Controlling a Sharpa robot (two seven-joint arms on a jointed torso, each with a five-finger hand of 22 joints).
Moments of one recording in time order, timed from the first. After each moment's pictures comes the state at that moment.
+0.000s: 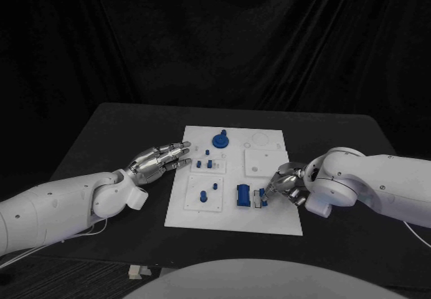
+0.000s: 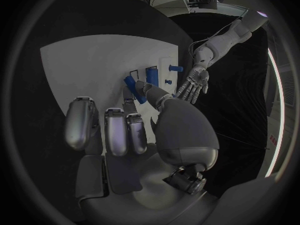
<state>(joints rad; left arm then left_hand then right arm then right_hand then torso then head) 1.00 -0.87 -0.21 1.24 -0.05 0.38 0.58 1.40 0.26 -0.16 0.11 0.55 0.39 0.11 0.14 0.05 0.07 0.09 0.11 0.03 0.03 0.14 0.05 0.01 0.17 0.03 0.25 0.01 0.06 1.20 -0.86 -0.21 1.64 -0.65 -0.04 -0.59 1.08 -0.03 0.53 -0.19 0.36 1.03 0.09 0.16 0.34 1.46 0.01 1.57 1.31 1.46 -0.06 1.44 1.30 0.05 1.47 0.04 1.24 1.31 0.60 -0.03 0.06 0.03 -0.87</state>
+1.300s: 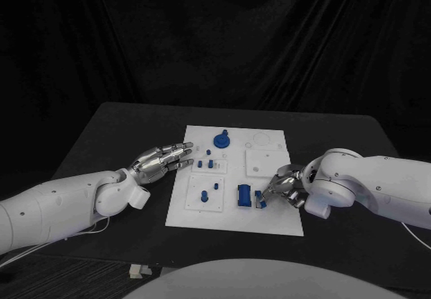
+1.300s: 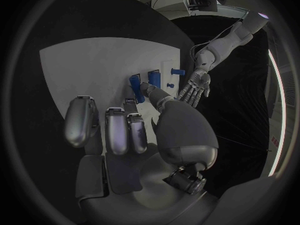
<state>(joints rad) 1.00 -0.86 -0.21 1.23 -0.05 0.39 0.57 1.40 0.26 -0.17 0.11 0.55 0.38 0.12 0.14 0.05 0.07 0.10 0.11 0.03 0.03 0.14 0.05 0.01 0.17 0.03 0.25 0.01 0.06 1.19 -0.83 -0.21 1.62 -0.65 -0.01 -0.60 1.03 -0.02 0.41 -0.13 0.34 1.00 0.09 0.20 0.35 1.46 0.01 1.57 1.31 1.46 -0.06 1.44 1.29 0.07 1.46 0.05 1.21 1.31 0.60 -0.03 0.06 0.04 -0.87</state>
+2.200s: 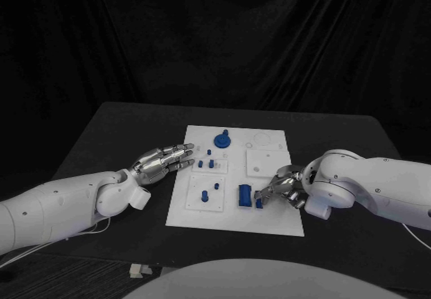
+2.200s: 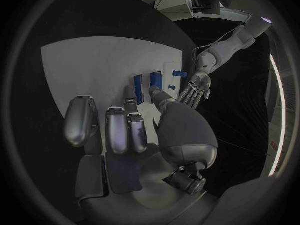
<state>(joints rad) 0.99 -0.86 -0.21 1.23 -0.04 0.40 0.56 1.40 0.26 -0.16 0.11 0.55 0.38 0.12 0.14 0.05 0.07 0.10 0.11 0.03 0.03 0.14 0.05 0.01 0.17 0.03 0.25 0.01 0.06 1.19 -0.83 -0.21 1.62 -0.68 0.00 -0.60 0.96 -0.04 0.24 -0.01 0.17 0.99 0.08 0.23 0.36 1.46 0.01 1.57 1.31 1.46 -0.06 1.44 1.29 0.07 1.46 0.05 1.21 1.31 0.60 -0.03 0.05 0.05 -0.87</state>
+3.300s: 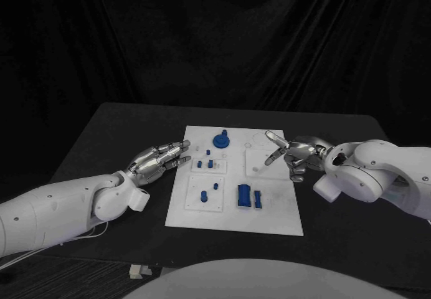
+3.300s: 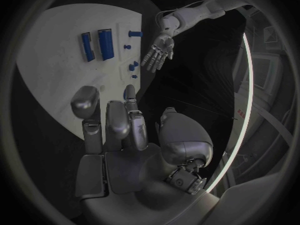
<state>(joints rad) 0.99 -0.89 -0.21 1.29 -0.07 0.32 0.65 1.38 0.23 -0.20 0.17 0.48 0.42 0.12 0.16 0.05 0.10 0.10 0.15 0.03 0.02 0.09 0.04 0.01 0.17 0.03 0.22 0.01 0.05 1.26 -0.99 -0.21 1.73 -0.49 -0.25 -0.22 0.70 0.15 -0.28 0.29 0.05 1.00 0.07 0.27 0.32 1.45 0.00 1.45 1.31 1.42 -0.07 1.22 0.98 0.13 1.33 0.05 0.91 1.31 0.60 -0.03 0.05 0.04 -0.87</state>
